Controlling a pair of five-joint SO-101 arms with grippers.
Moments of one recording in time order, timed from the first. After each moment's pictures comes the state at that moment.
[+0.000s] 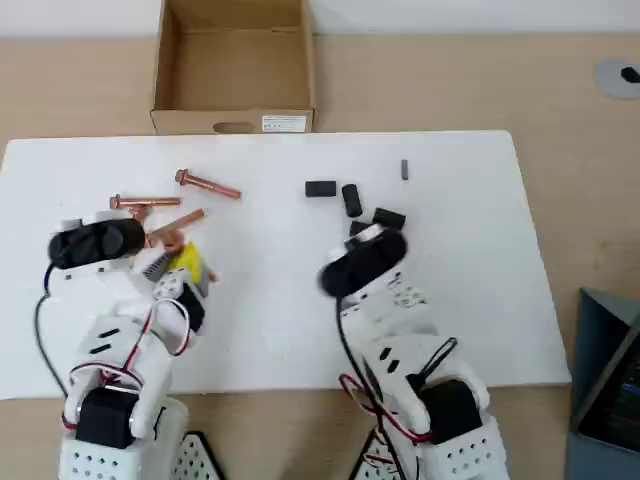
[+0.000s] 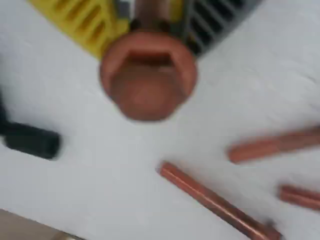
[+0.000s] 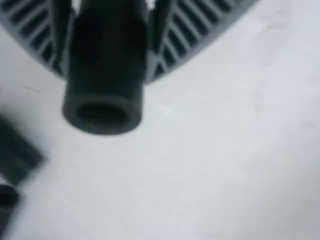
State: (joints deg) left arm 7.6 -103.5 80.4 55.5 16.9; right arm -25.8 -103.4 86.7 62.7 0.3
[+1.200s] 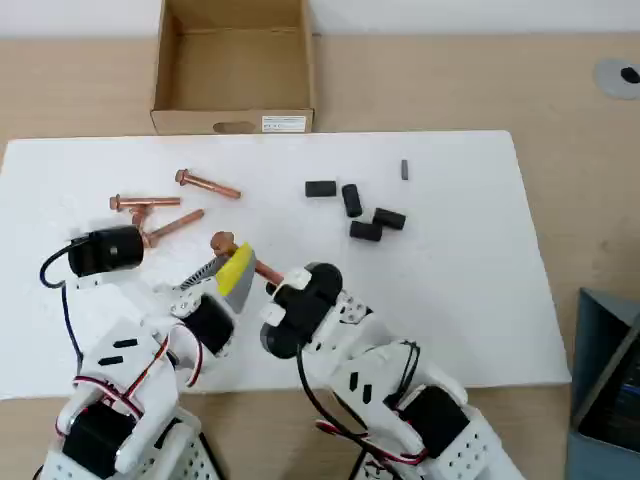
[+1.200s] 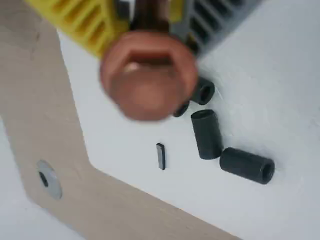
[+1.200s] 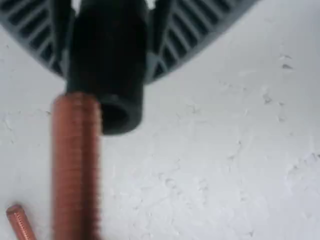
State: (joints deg) left arm 24.9 -103.9 71.7 53.7 34.3; right arm -46.2 -103.4 87.2 53.1 2.9
